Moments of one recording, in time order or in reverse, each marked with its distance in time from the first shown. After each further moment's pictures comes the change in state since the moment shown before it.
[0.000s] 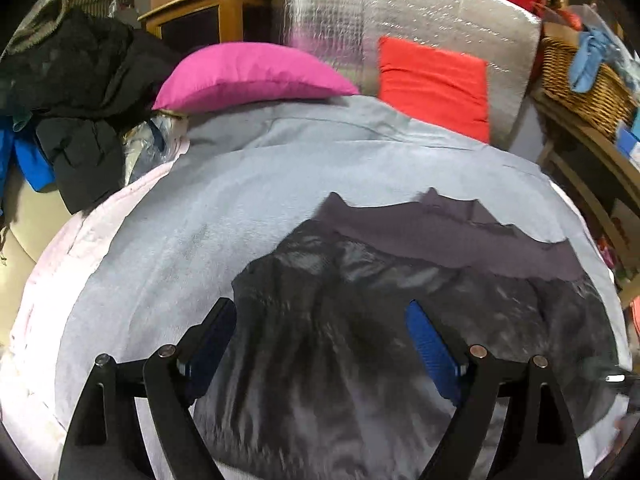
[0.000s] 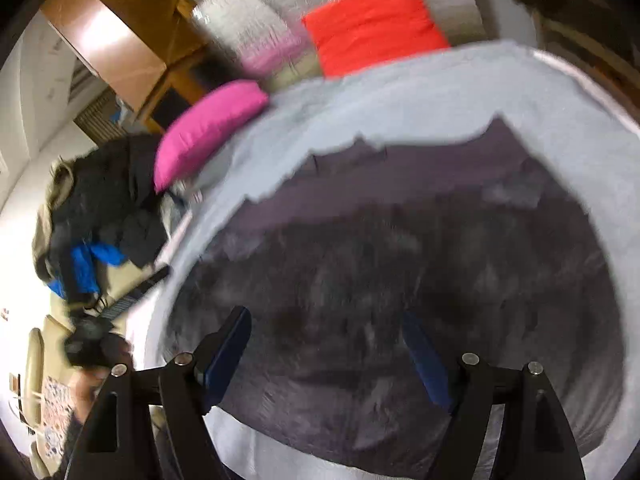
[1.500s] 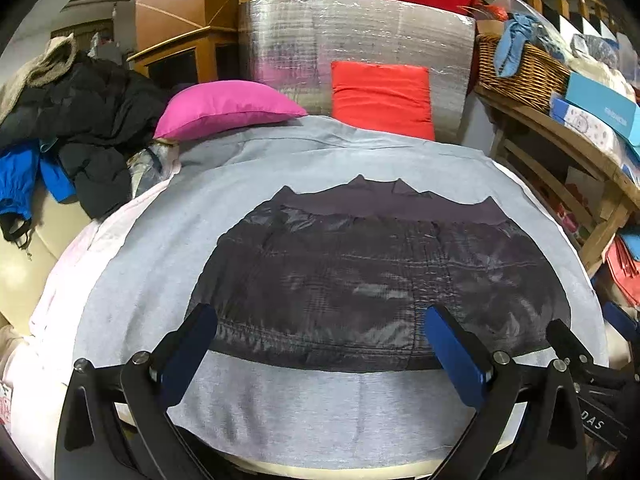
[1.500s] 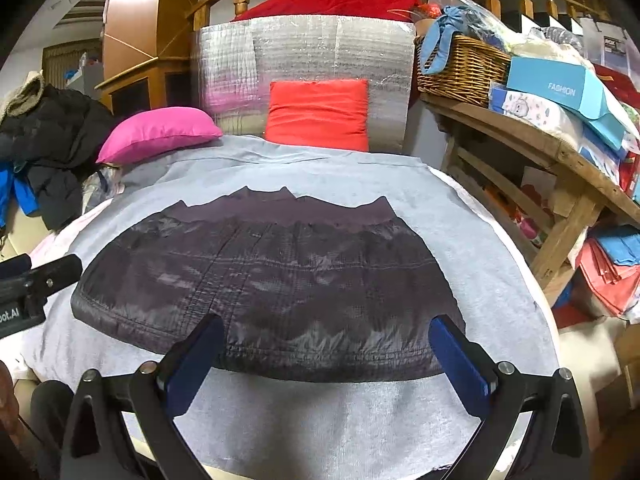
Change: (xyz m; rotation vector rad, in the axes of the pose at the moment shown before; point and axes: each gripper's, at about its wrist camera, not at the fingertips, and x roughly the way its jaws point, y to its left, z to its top) left arm -0.118 -0.052 -0.080 0.101 -0.086 -0.043; right arm -0.114 0.081 -0.108 -0.261 -0.368 -0.538
